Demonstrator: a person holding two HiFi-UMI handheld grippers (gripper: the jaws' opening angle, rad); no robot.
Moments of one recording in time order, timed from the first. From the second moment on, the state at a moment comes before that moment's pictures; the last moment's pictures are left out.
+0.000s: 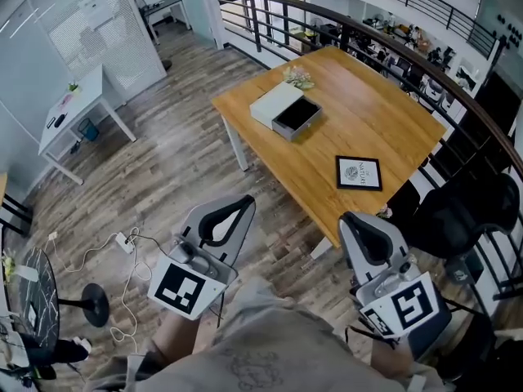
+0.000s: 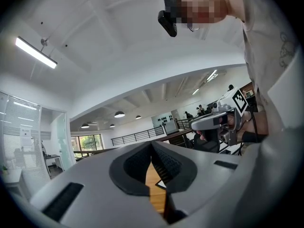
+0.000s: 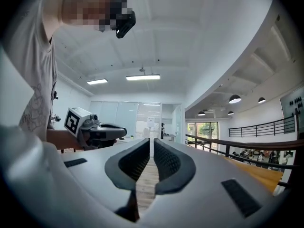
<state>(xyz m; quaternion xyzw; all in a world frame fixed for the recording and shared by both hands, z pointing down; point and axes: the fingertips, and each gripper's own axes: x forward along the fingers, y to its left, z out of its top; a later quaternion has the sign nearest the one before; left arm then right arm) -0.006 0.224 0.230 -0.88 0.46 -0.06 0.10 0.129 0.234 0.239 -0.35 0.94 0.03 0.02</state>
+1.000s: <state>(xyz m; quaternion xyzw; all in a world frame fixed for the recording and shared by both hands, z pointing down) -0.034 0.045 0.295 -0.89 0.44 -0.08 0.06 0.141 0.029 0.359 -0.42 0.90 -0.03 -0.14</state>
